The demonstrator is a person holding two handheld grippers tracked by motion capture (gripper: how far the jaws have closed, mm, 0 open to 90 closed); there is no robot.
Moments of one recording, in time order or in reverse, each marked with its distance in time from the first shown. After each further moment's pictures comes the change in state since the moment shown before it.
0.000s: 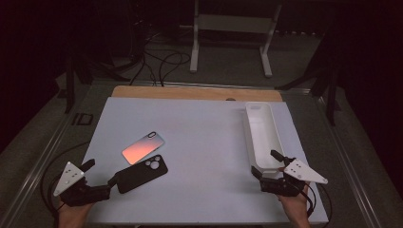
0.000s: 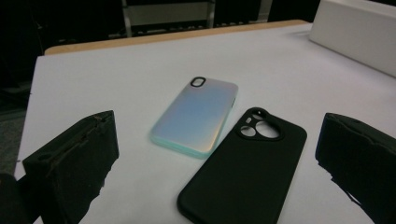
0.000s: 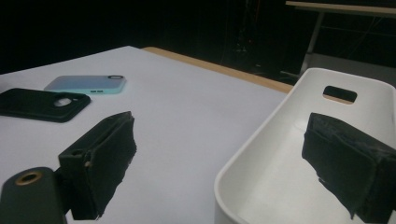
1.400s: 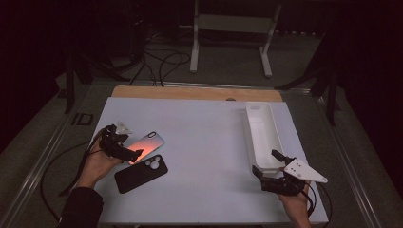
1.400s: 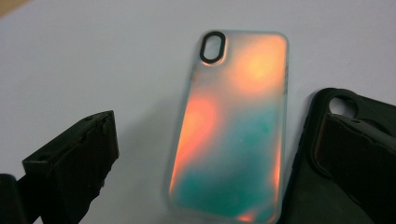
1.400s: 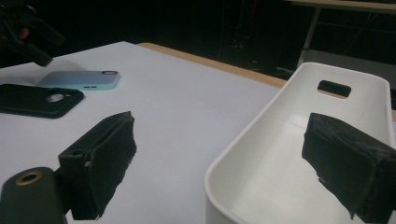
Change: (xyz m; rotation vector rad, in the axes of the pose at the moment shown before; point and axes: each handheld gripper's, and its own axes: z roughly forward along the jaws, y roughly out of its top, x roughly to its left) left arm 0.018 0.065 0.145 0.531 -0.051 0.253; right arm -0.004 -0.002 0.000 0.017 -0.012 0.000
